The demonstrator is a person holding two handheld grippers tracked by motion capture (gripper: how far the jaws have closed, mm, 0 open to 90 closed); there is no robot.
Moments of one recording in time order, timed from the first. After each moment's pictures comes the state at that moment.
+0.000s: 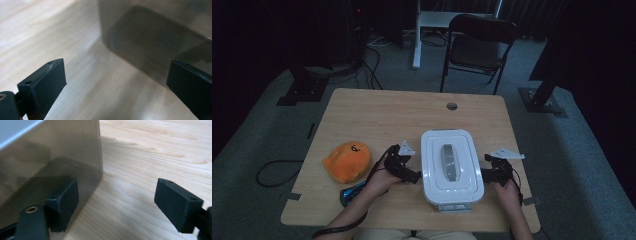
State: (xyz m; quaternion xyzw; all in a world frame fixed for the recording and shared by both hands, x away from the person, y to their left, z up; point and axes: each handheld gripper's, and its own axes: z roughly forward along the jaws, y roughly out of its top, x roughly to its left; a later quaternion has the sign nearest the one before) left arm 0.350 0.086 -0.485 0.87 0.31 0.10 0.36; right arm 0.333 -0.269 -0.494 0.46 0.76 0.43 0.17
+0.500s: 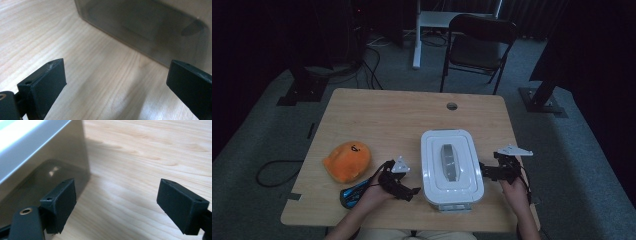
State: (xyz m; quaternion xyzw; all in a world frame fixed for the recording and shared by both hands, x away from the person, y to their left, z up) left arm 0.310 0.099 -0.502 0.88 0.28 0.08 0.37; right arm 0.329 -0.283 -0.469 0.48 0.76 0.40 0.20
